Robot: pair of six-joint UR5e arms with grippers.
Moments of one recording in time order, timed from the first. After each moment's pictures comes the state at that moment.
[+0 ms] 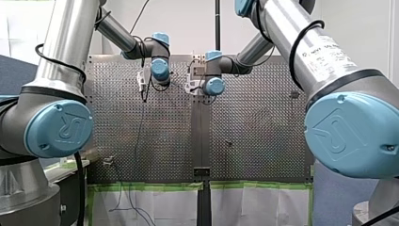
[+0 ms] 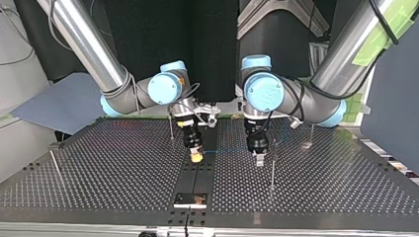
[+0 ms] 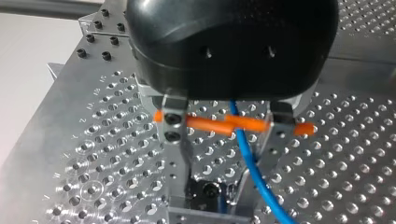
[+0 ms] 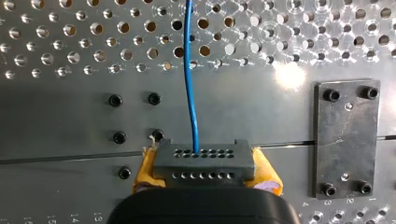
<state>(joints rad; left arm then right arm) -0.34 -1.81 -1.57 -2.91 -1.98 -1.67 2.29 -0.92 1.18 -0.33 1.64 1.62</state>
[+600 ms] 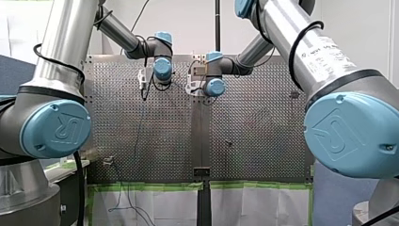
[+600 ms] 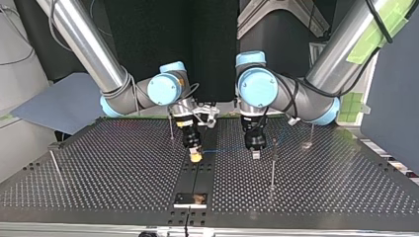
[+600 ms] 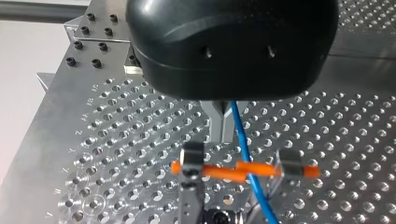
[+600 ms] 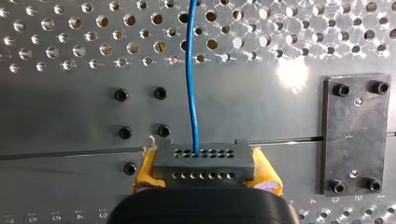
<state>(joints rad) -0.38 -1.81 -1.57 -2.91 -2.04 -1.61 2.28 -0.92 1.18 -0.33 1.64 1.62</state>
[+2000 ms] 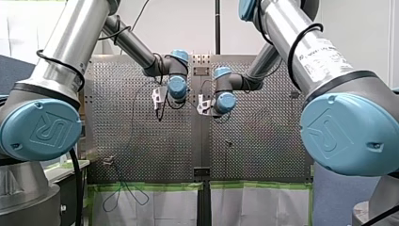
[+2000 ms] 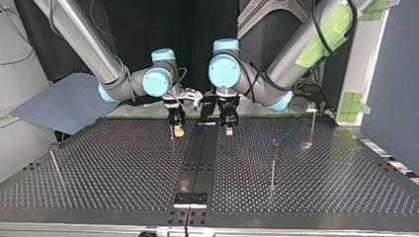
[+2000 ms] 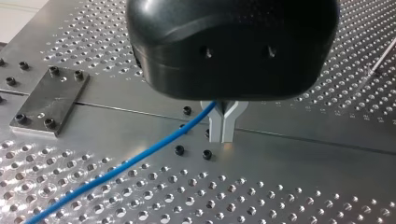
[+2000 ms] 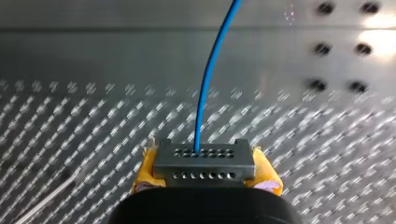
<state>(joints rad) -0.52 -1.95 -1.62 -2.82 -2.11 -1.72 2.22 -0.92 1.38 -0.29 1.71 1.62</state>
